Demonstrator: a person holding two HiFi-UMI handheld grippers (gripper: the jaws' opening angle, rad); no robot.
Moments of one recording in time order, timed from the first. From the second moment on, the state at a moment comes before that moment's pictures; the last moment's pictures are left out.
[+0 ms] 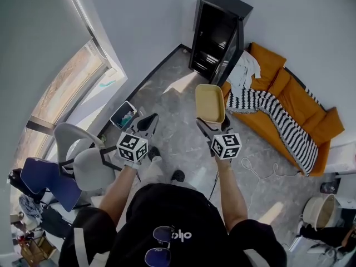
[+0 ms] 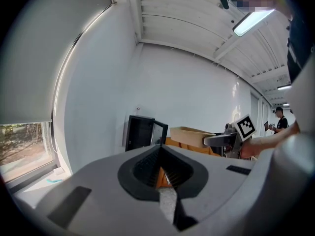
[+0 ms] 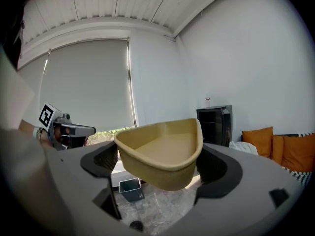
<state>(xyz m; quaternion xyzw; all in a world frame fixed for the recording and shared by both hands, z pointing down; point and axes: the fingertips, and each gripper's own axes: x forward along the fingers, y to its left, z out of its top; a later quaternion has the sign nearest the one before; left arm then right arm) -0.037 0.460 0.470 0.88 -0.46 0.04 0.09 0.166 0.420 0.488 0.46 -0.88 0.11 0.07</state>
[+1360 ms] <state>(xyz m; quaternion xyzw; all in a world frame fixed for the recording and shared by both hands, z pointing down) -0.154 0.127 0.466 0.90 -0.42 0.00 0.12 0.028 0.118 0.468 0.48 -0.87 0.10 0.11</state>
